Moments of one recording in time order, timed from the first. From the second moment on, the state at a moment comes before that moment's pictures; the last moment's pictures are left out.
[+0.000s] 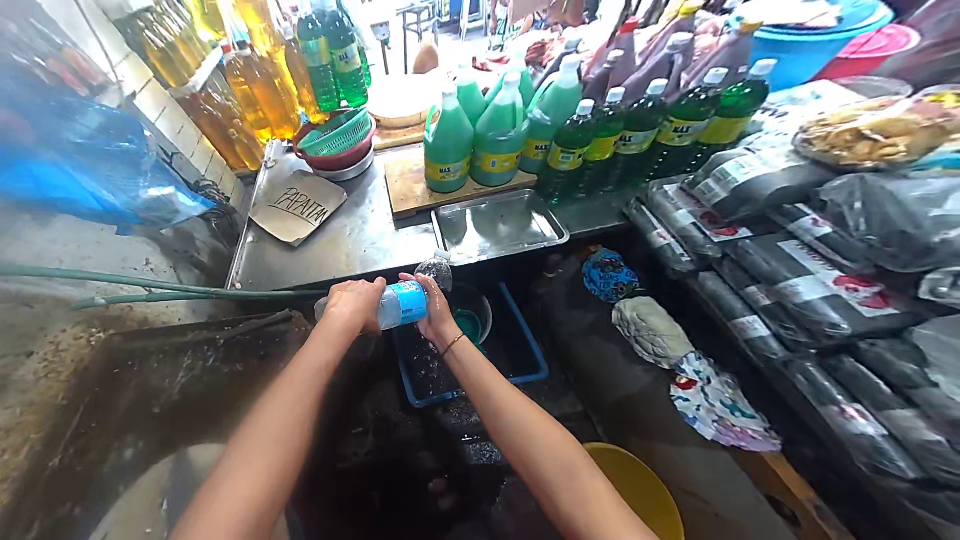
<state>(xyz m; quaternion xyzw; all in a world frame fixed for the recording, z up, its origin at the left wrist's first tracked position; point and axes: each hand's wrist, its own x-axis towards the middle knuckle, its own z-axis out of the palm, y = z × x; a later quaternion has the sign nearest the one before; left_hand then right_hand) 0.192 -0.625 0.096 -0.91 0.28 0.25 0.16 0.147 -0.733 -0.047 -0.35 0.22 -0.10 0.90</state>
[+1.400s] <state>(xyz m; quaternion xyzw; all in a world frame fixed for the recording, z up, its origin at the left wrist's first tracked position) 0.151 -0.735 0.115 -0.83 0.29 0.23 0.42 0.120 -0.755 -0.051 -0.15 0.25 -0.09 0.95</state>
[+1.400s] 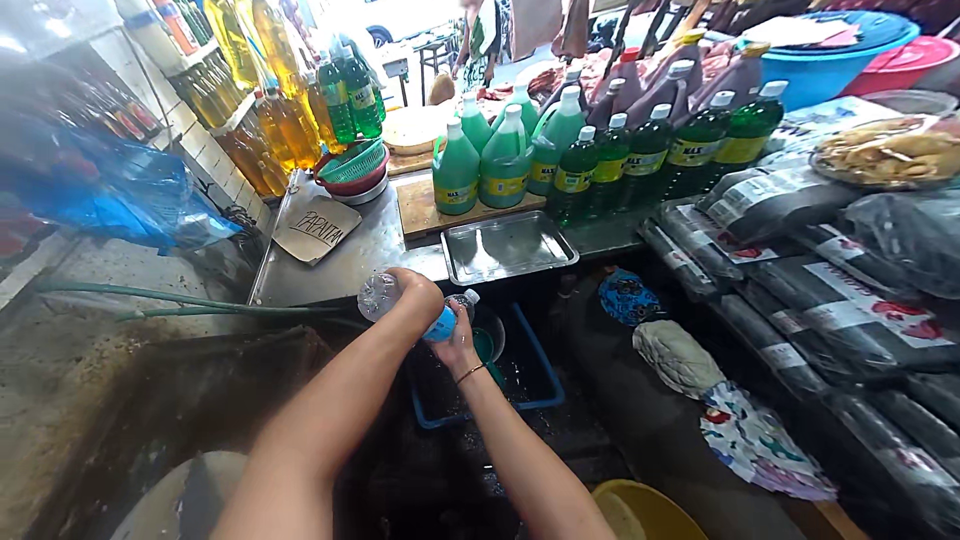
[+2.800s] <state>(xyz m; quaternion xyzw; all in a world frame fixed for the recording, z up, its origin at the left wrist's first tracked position) 0.088 -0.696 0.106 -0.91 0.22 0.24 0.26 0.068 -0.684 -0.061 -0.18 0.31 -0.12 0.93</state>
